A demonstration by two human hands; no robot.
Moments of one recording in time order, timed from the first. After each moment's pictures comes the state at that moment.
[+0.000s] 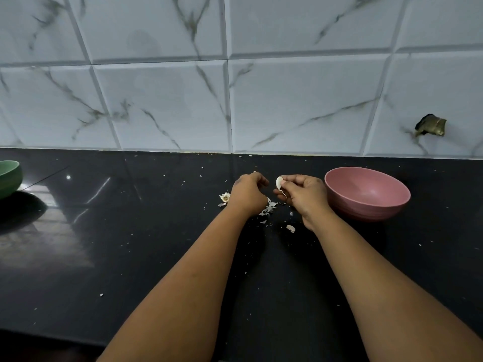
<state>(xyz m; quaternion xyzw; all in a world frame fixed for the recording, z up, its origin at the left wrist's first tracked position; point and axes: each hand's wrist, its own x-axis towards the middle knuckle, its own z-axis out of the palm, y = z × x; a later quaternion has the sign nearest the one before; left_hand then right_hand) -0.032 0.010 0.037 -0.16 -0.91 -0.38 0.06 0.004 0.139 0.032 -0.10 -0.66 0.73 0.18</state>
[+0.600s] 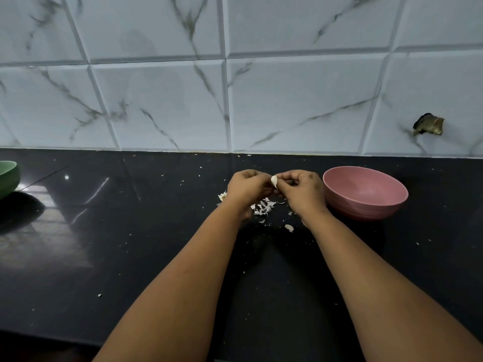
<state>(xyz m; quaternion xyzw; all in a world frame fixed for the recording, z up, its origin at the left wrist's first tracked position) -0.023 0.017 0.049 -0.06 -0.66 -0.74 -0.08 -0.001 0.140 0.030 -0.06 -0.78 0.56 0.26</state>
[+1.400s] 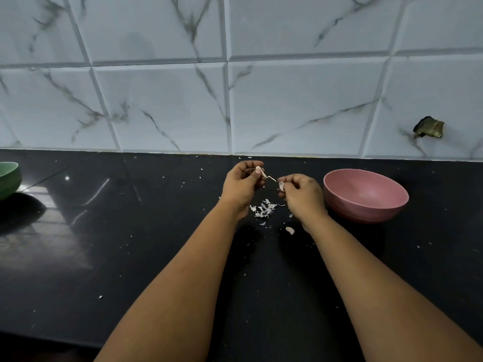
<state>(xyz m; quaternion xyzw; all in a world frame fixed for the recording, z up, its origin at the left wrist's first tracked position) -0.039 0.012 0.040 -0.13 -0.59 -0.80 0.00 0.000 0.136 0.030 -0.11 -0.78 0.56 0.24</state>
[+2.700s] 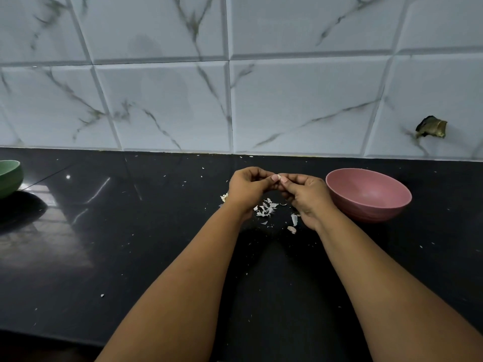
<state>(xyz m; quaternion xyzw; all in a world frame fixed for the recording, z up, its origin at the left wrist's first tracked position) -0.031 0.014 0.040 -0.16 -0.63 -0.76 -0.02 0.006 0.139 0.037 -0.07 -0.64 0.76 0.15</state>
